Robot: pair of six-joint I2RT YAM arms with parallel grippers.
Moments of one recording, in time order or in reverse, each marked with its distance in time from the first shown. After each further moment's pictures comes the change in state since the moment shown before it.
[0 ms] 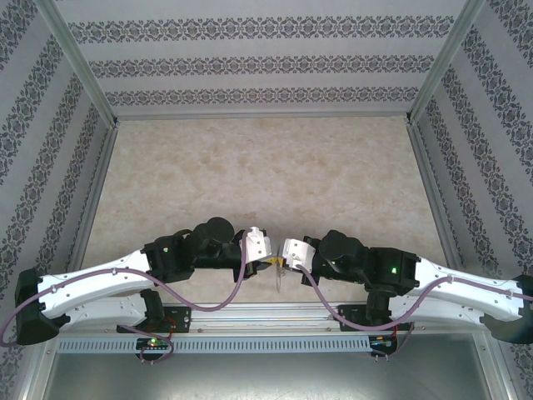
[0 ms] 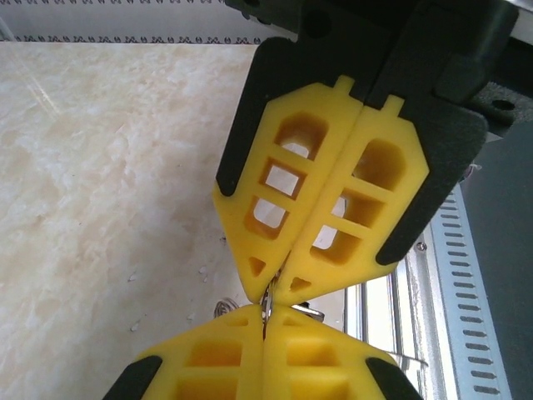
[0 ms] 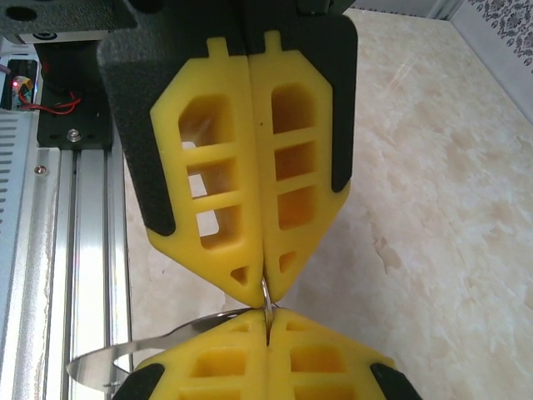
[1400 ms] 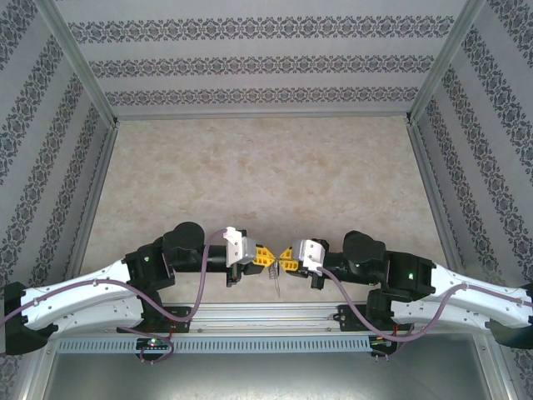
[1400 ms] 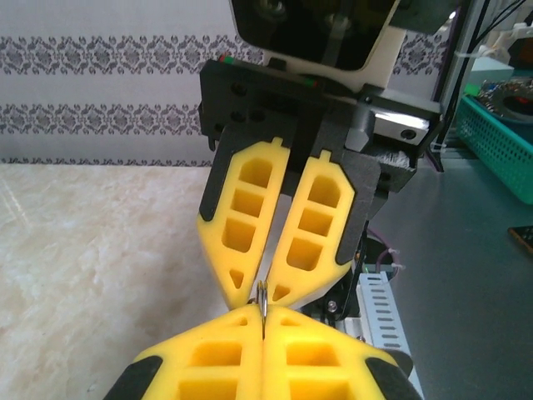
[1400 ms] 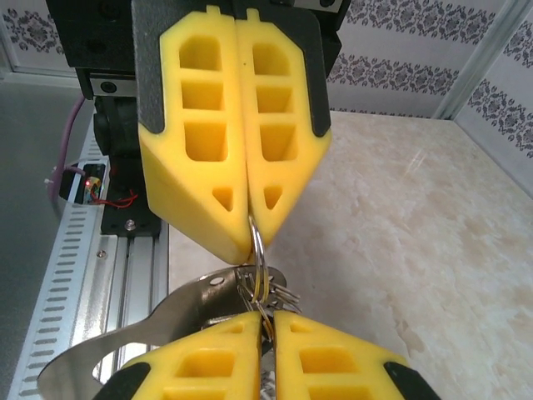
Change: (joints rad) left arm 0.000 -0.173 -0.103 0.243 0.146 -0.095; right arm 0.001 -0.134 -0.045 0.135 -0.117 0.023
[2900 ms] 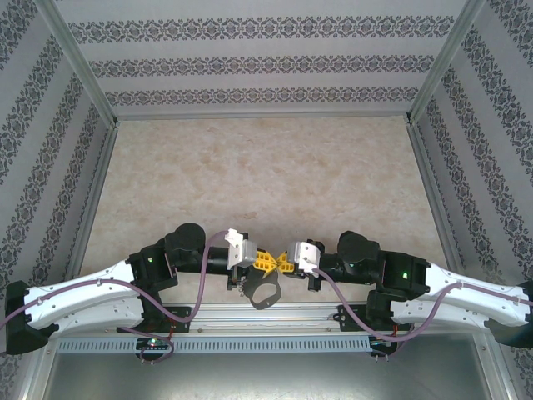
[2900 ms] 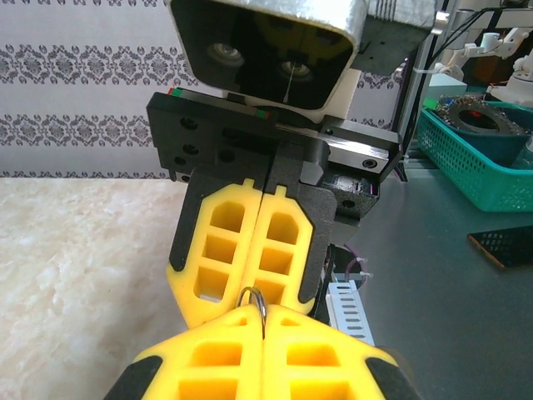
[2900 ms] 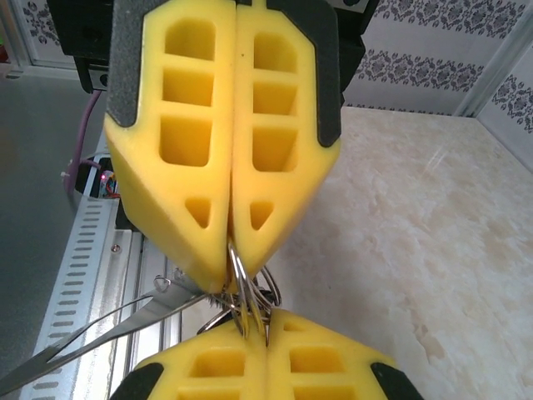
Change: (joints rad) left arm 0.000 0.012 -0.029 0.066 0.077 -0.032; right arm -0.001 0.023 -0.011 0.019 -0.039 -0.002
